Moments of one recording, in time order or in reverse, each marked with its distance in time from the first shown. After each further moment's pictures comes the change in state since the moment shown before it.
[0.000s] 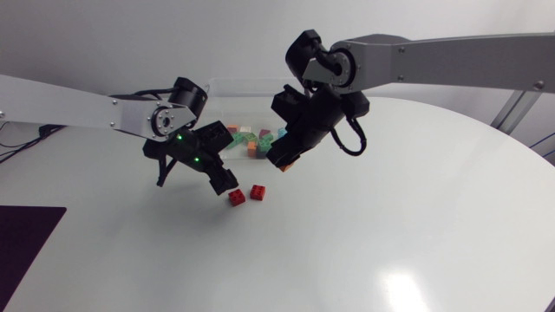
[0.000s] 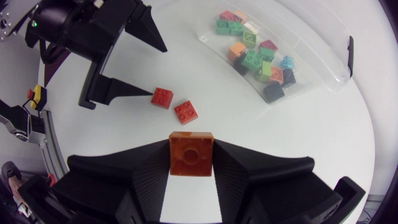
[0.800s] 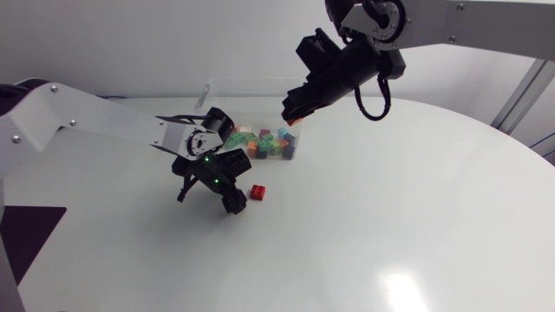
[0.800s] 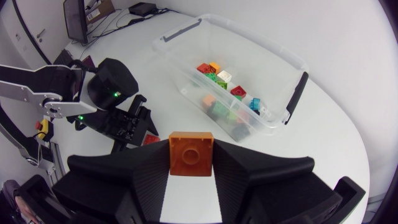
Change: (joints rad) left arm -0.076 0.164 0.037 -0.028 -0.038 0.008; right arm -0.112 -0.061 0.105 0.075 -0.103 0.010
